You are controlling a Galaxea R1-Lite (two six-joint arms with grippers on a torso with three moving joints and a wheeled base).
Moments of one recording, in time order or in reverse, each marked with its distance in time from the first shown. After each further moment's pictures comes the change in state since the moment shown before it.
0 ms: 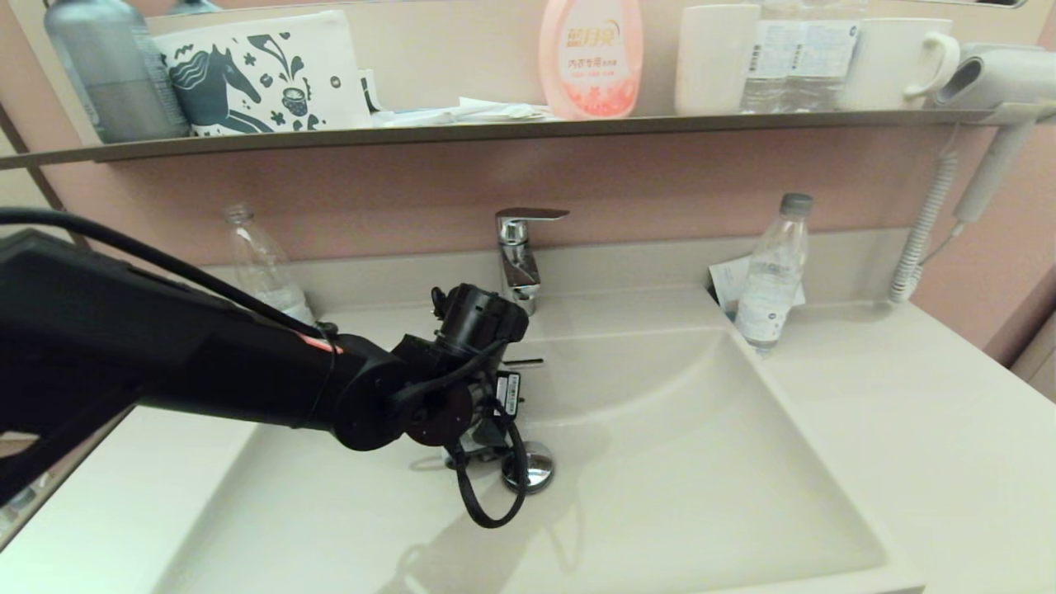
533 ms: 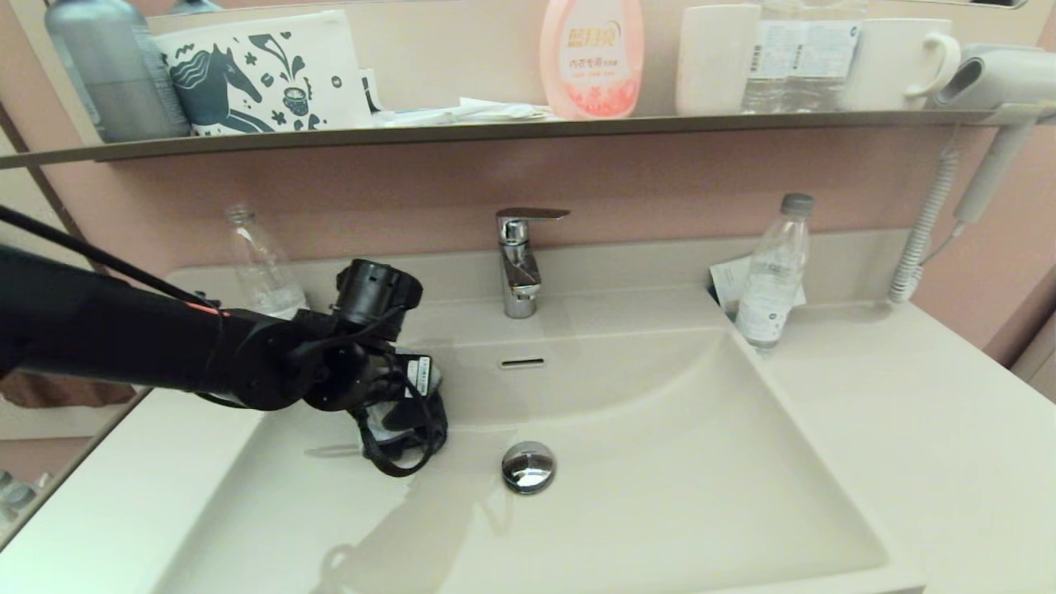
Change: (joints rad) left arm 0.262 -0.095 0.062 0.068 -0.082 0.079; right arm 0.000 0.000 0.000 0.000 0.000 0.000
